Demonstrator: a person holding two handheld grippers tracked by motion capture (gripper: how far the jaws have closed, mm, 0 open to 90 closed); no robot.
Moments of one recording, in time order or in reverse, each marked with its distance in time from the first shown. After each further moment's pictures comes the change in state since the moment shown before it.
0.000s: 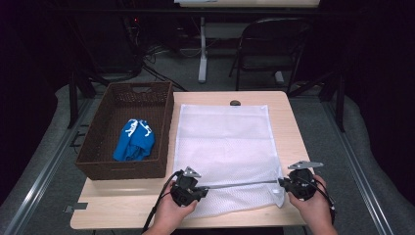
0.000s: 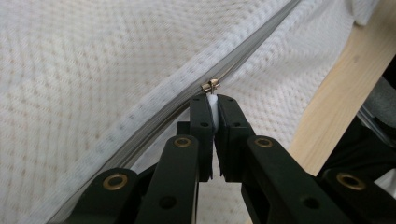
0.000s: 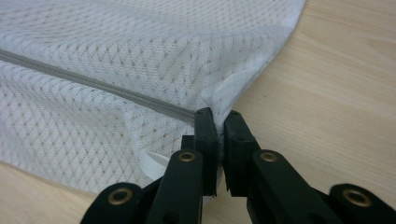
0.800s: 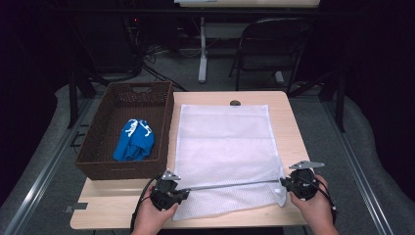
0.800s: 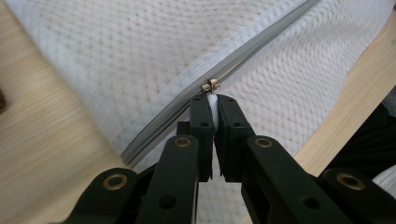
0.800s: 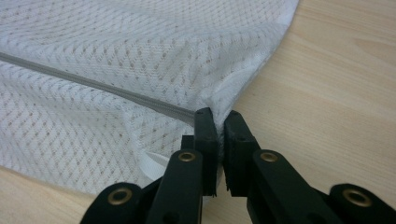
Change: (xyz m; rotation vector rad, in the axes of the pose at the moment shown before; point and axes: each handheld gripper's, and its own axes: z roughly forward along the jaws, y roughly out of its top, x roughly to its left) left arm 0.027 -0.031 -0.034 -0.004 0.061 -0.073; right arm -0.004 -0.001 -0.001 -0.001 -0.028 -0.004
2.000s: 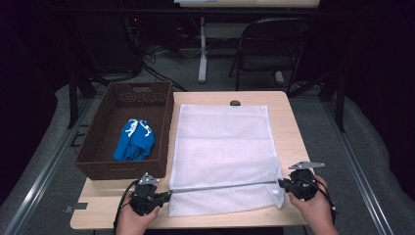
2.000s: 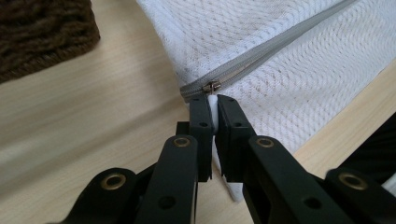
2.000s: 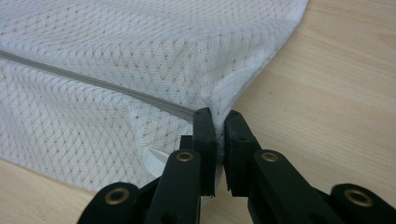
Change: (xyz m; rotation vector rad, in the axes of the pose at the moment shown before) left arm 0.032 -0.033 -0.022 -0.030 0.029 -0.087; right arm 0.001 -0.001 0.000 0.003 0.059 0.018
